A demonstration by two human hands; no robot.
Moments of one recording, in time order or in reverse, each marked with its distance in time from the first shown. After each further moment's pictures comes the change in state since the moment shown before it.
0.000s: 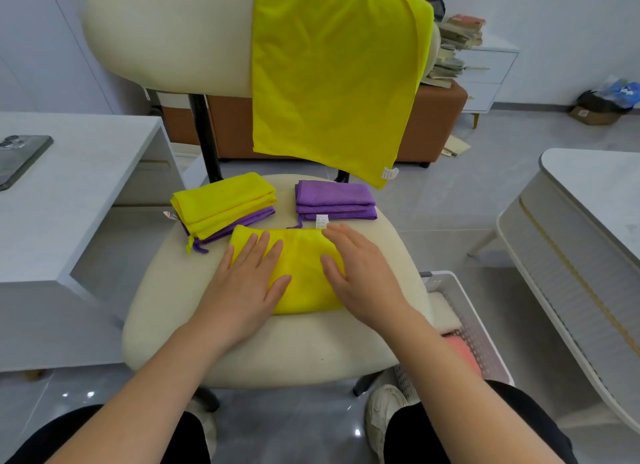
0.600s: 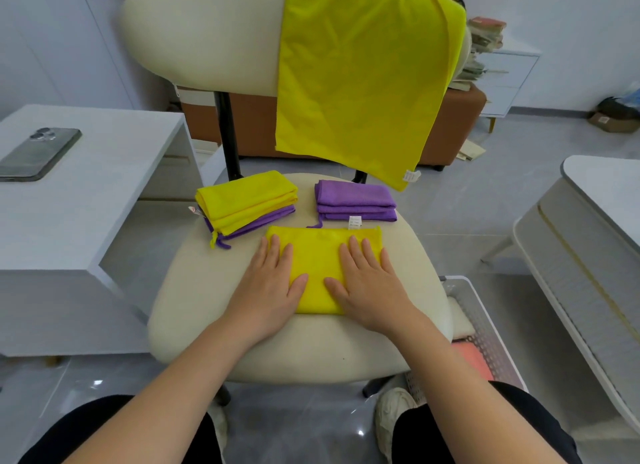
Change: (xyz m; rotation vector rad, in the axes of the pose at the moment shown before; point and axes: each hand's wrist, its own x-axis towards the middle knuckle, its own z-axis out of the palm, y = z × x) left_hand -0.001 0.002 0.002 -0.252 -0.087 -0.114; right_hand 0.004 -0.005 0.022 -0.395 -0.459 0.146
